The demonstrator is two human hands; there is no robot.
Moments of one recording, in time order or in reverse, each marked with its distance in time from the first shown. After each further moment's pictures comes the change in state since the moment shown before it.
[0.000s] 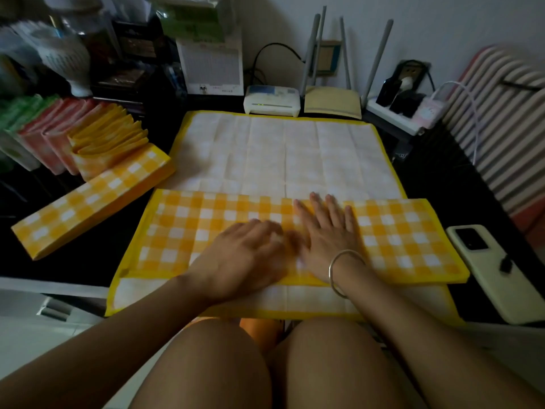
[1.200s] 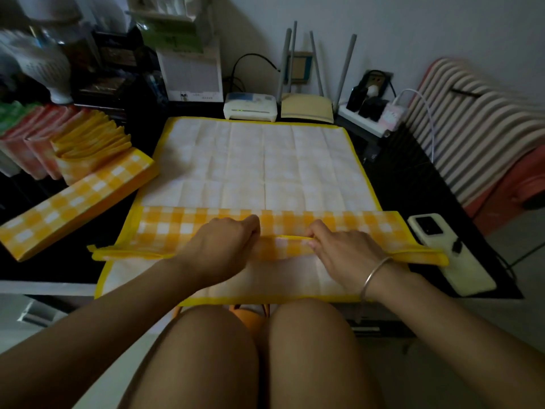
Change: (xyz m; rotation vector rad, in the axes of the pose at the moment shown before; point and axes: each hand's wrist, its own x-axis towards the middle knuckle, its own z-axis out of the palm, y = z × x) left_hand 0.018 0.020 -0.035 -0.051 -0.181 -0.289; right_hand -0.071 0.036 -0.075 0.015 -0.040 -0.268
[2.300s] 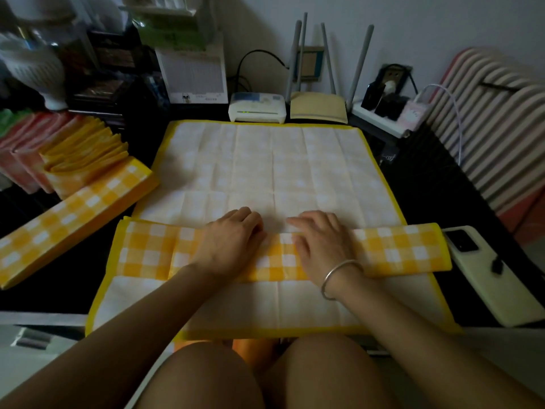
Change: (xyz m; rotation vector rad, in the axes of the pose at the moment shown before) left_hand 0.042 -0.044 0.051 0.065 0.156 -0.093; right_hand 0.073 -0.016 0.055 0.245 0.298 0.225
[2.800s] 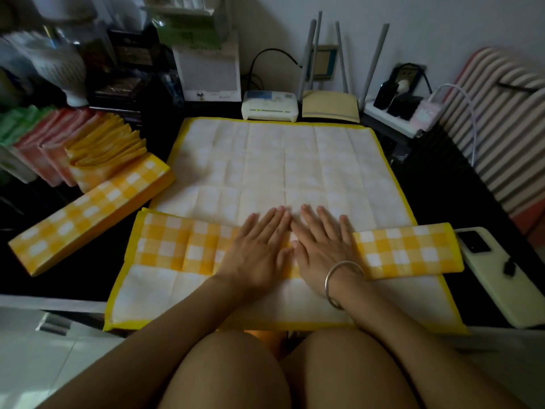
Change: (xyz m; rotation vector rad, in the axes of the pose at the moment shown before) left_hand -0.022 0.022 0.012 0.061 -0.210 0.052; right_hand -0.008 -0.012 0.016 -0.253 -0.223 0.005
